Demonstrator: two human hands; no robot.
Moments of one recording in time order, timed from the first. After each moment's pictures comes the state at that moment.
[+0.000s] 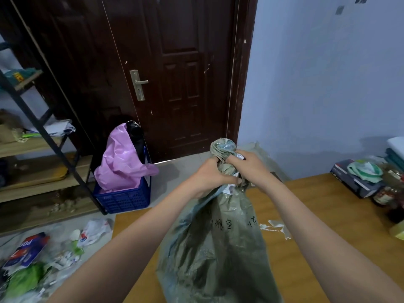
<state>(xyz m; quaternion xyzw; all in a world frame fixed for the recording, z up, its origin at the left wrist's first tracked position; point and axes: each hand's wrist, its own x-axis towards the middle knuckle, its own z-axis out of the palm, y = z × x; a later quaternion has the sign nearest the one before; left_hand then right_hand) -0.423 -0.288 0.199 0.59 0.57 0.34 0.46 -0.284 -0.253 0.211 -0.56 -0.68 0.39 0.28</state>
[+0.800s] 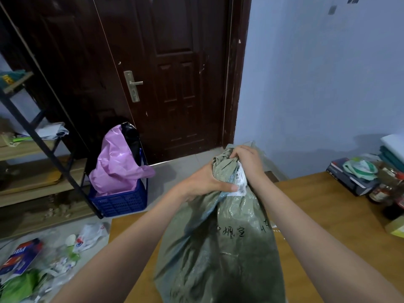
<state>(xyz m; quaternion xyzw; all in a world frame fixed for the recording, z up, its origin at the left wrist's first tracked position) -0.439 -0.292 0.203 0.62 0.44 0.33 0.56 -0.299 -0.249 0.225 -0.54 -0.52 0.47 0.46</state>
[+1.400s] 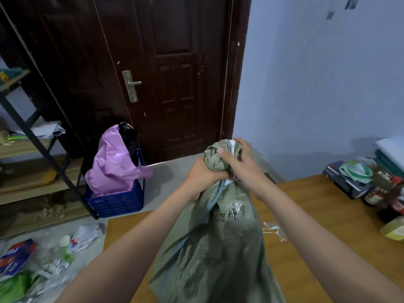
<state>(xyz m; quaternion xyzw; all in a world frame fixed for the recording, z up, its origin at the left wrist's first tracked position) -0.428 -0.279 0.194 0.52 0.54 0.47 0.47 -0.293 -0.268 0.225 -0.49 -0.62 0.49 0.38</state>
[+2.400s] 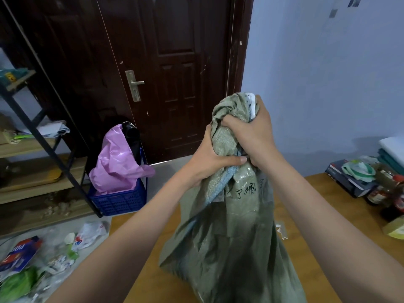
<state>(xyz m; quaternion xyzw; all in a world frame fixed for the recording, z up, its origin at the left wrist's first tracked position) -0.426 -0.295 0.253 0.57 0.43 0.50 0.49 -0.308 -0.275 0.309 -0.46 -0.60 0.34 0.56</state>
